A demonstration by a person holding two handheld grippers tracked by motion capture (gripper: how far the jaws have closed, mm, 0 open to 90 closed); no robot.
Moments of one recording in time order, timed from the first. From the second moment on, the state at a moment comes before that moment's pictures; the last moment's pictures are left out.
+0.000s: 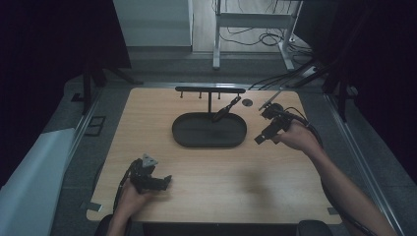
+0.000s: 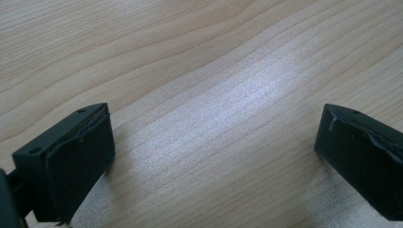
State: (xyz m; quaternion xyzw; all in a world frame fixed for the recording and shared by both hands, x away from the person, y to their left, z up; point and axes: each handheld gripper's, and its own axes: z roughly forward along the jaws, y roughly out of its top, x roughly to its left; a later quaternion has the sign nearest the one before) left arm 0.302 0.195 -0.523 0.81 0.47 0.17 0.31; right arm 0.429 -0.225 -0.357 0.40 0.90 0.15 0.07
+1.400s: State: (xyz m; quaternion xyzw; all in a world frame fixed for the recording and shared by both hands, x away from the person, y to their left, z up) left arm 0.301 0.194 -0.523 0.81 0.48 0.17 0.31; right arm 0.334 -0.269 -0.433 0.40 0.88 0.25 0.09
